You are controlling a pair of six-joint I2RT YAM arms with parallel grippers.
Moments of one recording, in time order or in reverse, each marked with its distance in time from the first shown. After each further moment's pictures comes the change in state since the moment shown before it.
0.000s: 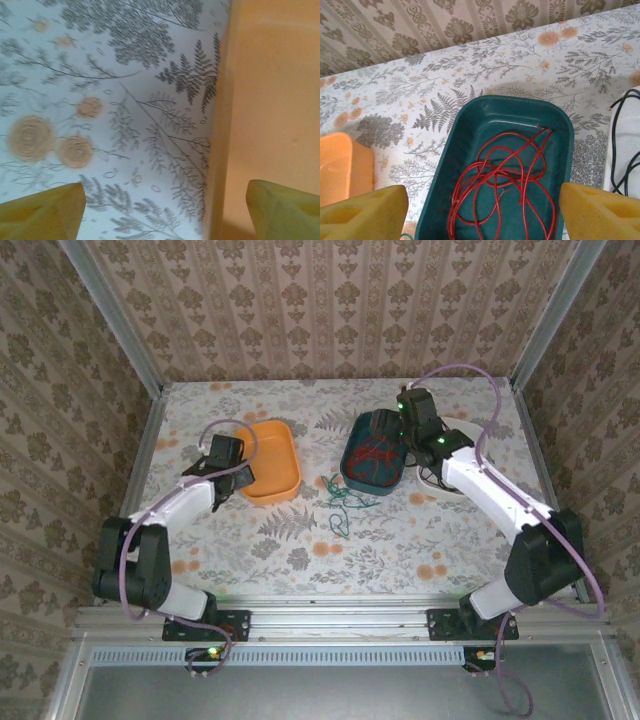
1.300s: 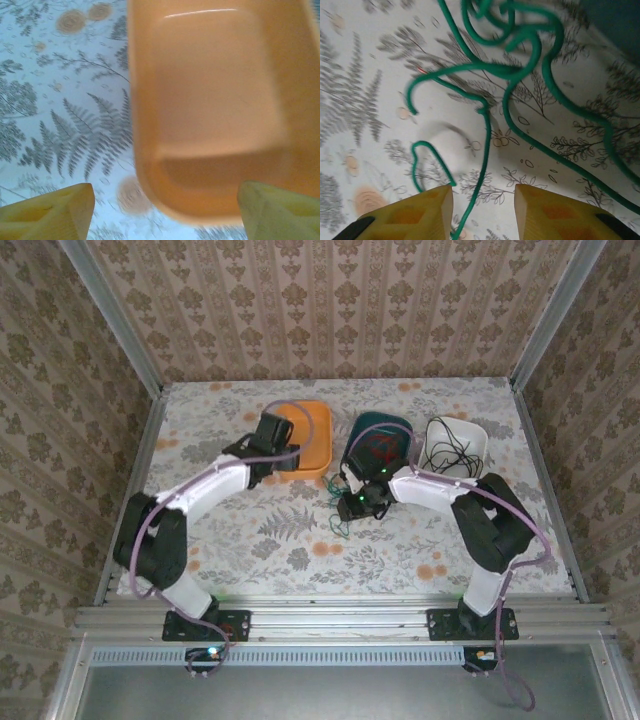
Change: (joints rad) left arm -0.290 0.098 0.240 -0.016 0.008 0.209; right arm 0.229 0.323 -0.127 -0.166 -0.439 -0.134
